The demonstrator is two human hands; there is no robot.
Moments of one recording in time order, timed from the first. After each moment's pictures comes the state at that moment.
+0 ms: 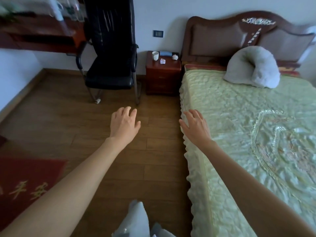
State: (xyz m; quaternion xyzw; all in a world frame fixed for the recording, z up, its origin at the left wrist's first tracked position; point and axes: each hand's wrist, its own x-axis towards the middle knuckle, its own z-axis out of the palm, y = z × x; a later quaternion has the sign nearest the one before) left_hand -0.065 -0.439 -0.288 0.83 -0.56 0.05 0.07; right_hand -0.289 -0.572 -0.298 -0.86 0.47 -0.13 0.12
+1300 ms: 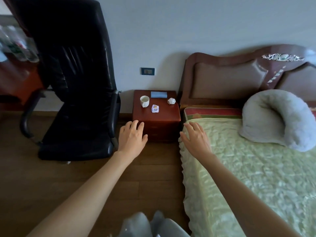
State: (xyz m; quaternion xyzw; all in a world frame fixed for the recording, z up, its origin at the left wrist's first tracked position) left_hand 0.216 -1.084 -0.322 0.80 -0.59 0.02 0.09; right_hand 0.000 -1.186 -0.315 -0.84 0.51 -0.12 0.14
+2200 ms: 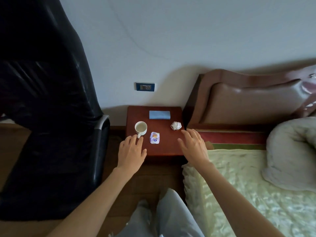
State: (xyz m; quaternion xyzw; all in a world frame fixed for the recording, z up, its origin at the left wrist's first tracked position) left_hand 0.377 -1.401 -0.400 0.81 -0.57 -0.09 0.03; right_hand 0.179 -1.517 -0.378 -0.83 0.52 -0.10 0.16
